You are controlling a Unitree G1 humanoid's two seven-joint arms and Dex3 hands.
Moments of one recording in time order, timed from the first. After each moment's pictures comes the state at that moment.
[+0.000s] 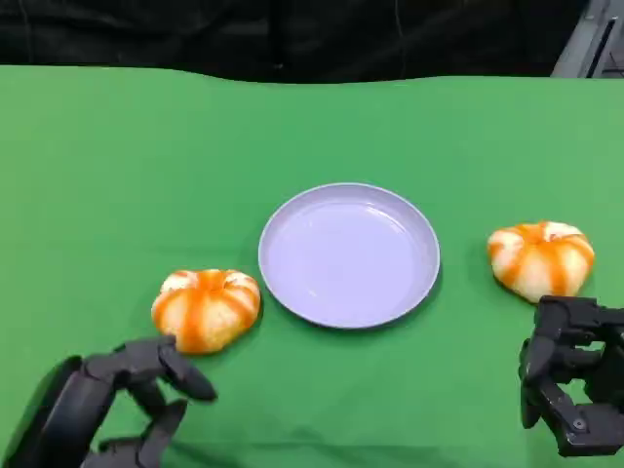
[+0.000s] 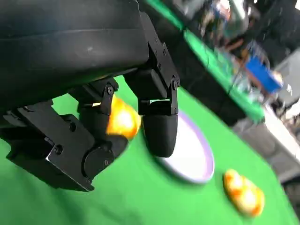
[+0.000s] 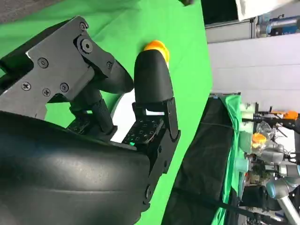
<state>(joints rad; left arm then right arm) 0.26 0.22 0.04 -0.11 0.30 -0.47 -0.05 0.20 -0.20 -0.07 -0.25 0.26 0.00 0.44</state>
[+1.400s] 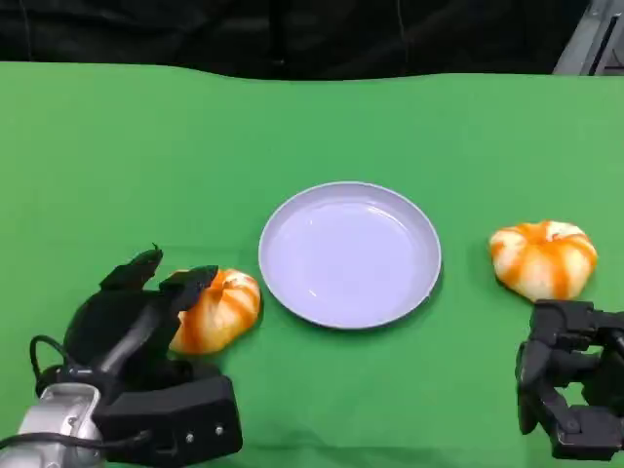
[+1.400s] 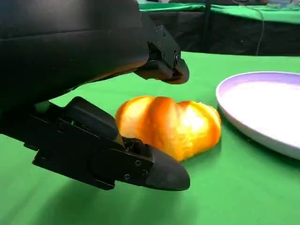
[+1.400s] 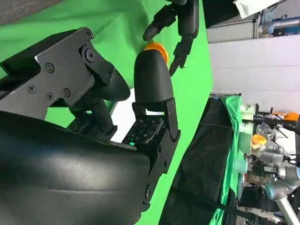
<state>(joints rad) -0.21 0.32 -0.29 0.43 0.82 -0.16 0.23 0.24 -0.20 -0.05 -0.33 0.24 0.02 0.41</state>
